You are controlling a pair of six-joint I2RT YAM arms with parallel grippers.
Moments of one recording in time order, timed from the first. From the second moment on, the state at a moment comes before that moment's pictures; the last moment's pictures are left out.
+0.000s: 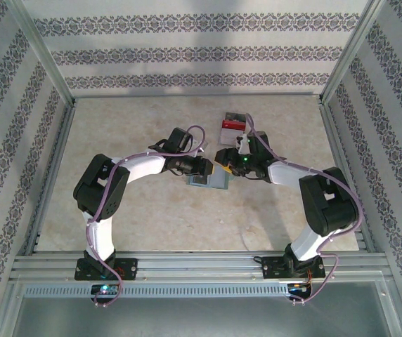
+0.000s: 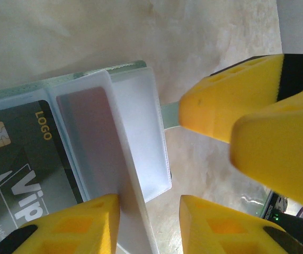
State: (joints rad) left arm -0.52 1.93 1.22 -0.19 0.64 -0.48; right arm 0.32 1.67 0.84 0.11 -0.65 0.87
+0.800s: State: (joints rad) left arm -0.47 1.93 1.17 -0.17 0.64 -0.52; right arm 0.33 1.80 0.82 0.08 -0.55 0.86
